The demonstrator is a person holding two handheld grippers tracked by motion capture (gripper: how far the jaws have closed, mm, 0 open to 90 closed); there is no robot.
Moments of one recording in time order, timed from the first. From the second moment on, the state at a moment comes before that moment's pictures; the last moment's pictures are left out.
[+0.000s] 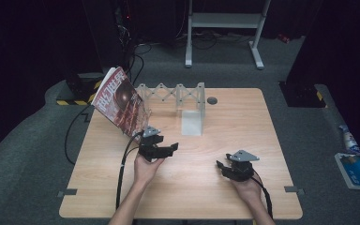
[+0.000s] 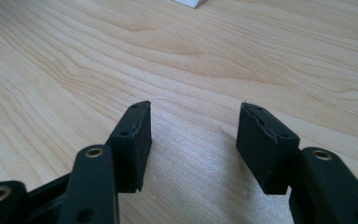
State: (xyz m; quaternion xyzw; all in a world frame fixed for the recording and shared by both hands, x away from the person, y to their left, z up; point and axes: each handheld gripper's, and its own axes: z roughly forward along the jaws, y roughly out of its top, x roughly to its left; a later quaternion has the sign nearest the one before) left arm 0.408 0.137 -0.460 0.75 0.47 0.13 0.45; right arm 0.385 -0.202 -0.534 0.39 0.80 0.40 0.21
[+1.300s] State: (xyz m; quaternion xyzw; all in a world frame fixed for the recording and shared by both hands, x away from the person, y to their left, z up) left arm 0.415 0.123 -0.498 0.76 0.48 0.12 0.42; right arm 0.385 -0.201 -0.534 0.39 0.80 0.40 0.21
